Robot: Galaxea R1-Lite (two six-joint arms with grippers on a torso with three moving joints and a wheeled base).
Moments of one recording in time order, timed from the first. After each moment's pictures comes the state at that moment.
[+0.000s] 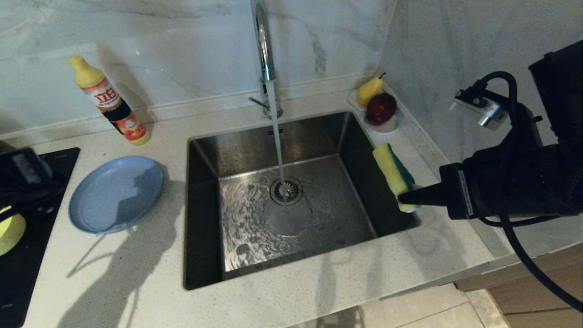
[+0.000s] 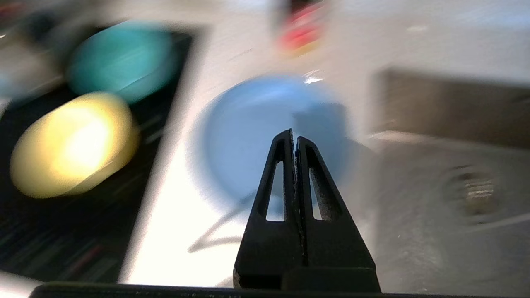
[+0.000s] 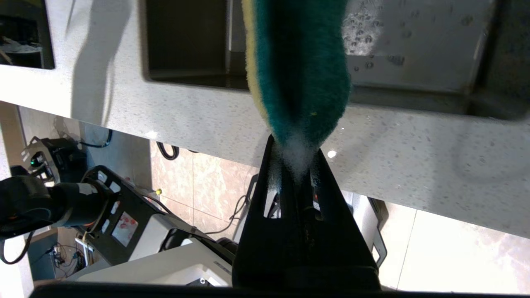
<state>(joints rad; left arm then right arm) -0.17 1.08 -0.75 -0.21 0.60 -0.14 0.63 1.45 -1.35 0.44 0.10 0.36</state>
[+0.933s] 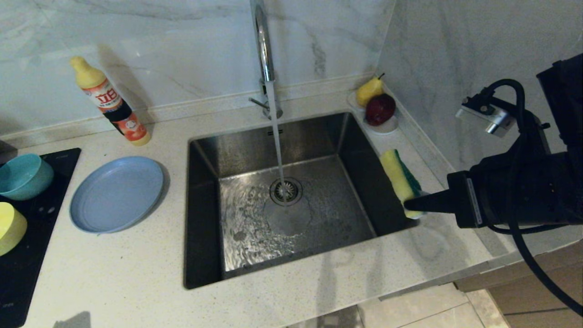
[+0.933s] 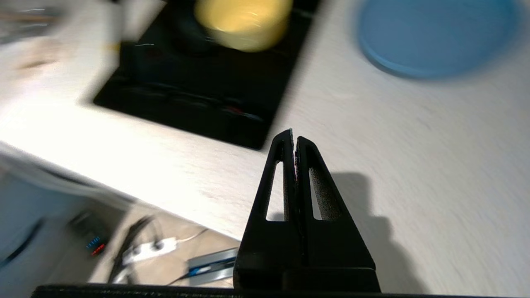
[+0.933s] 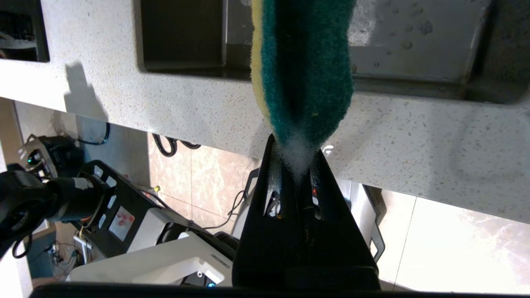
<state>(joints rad) -0.03 0.13 -0.11 0.00 0.59 -0.07 0.63 1.43 -1.31 0.44 0.10 0.36</state>
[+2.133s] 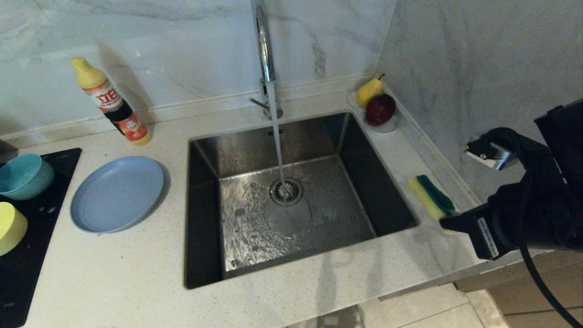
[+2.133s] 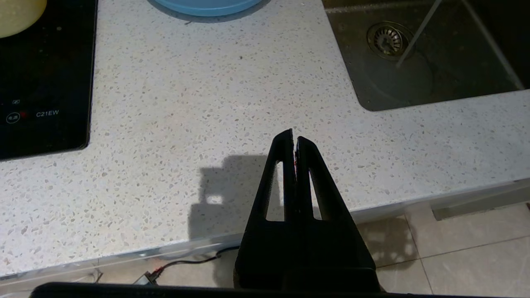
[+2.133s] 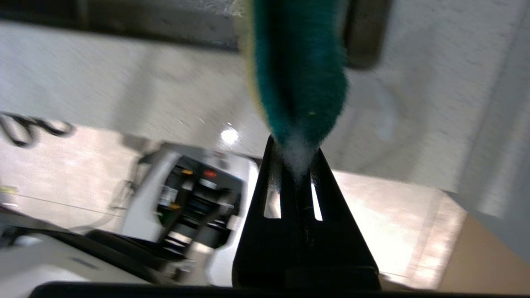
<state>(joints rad) -0.02 0.00 -0.02 0.05 0.03 -0.03 0.56 1.38 -1.15 0.44 -0.16 0.10</state>
